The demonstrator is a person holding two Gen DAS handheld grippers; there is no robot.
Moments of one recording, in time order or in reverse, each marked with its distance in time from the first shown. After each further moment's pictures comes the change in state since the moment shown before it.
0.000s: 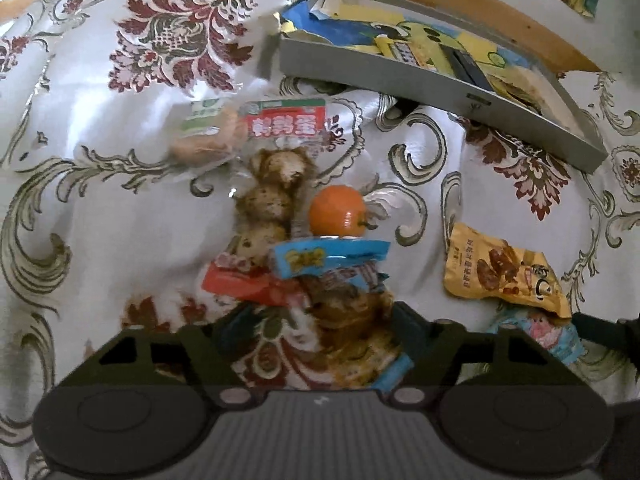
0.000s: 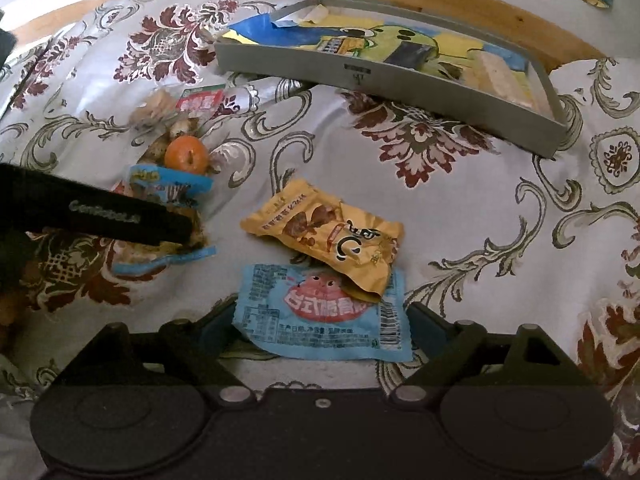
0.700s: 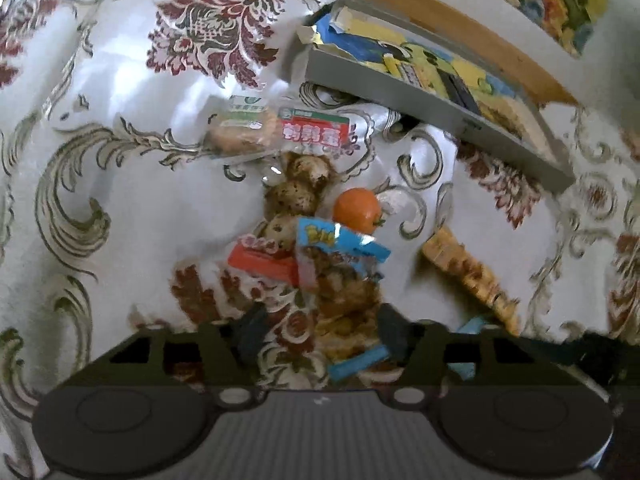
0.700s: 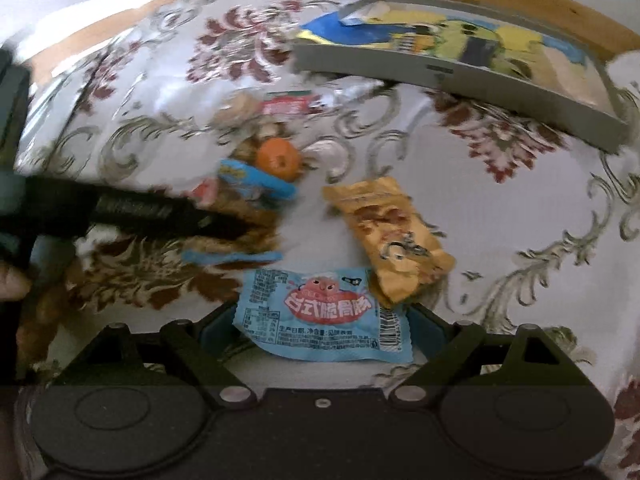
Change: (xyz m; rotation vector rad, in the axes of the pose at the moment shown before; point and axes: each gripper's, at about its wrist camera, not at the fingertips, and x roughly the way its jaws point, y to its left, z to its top) left arm -0.029 0.038 -0.005 -0.088 -0.004 -0.139; right arm -0.017 0.032 0.002 -0.010 0.029 0.202
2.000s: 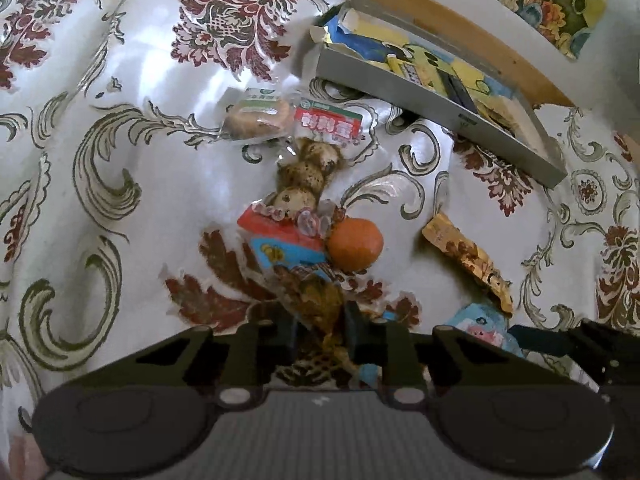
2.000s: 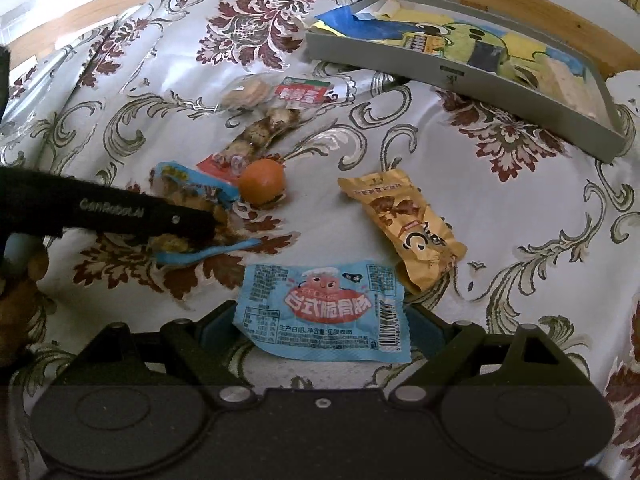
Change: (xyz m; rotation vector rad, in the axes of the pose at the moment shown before) left arm -0.021 0.008 -0.017 -0.009 0.000 -0.002; right arm -0.005 0.021 -0.005 -0.035 0.026 -0.064
